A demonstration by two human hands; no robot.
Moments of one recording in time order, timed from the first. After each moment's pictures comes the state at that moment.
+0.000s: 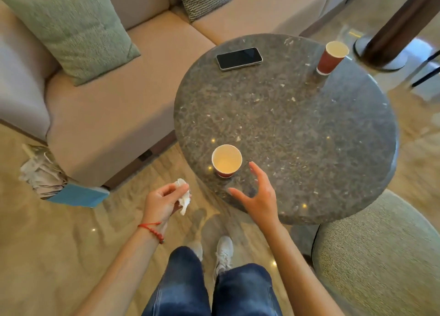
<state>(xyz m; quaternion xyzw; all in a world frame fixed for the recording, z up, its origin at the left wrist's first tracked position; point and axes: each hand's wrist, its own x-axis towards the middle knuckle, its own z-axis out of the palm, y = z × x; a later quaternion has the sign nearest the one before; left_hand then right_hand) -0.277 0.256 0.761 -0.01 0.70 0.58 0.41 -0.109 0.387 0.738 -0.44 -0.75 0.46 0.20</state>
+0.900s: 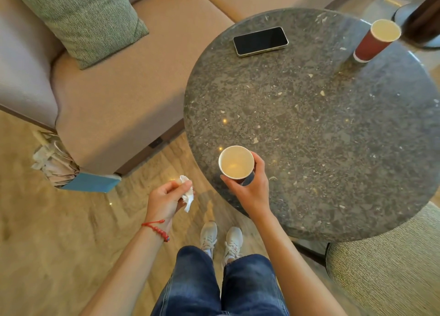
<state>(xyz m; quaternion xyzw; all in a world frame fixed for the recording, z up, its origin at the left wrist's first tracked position) -0.312 0.276 0.746 -0.08 0.73 0.56 0.39 -0.182 0.408 0.703 -0.43 -0.68 0.53 0.25</state>
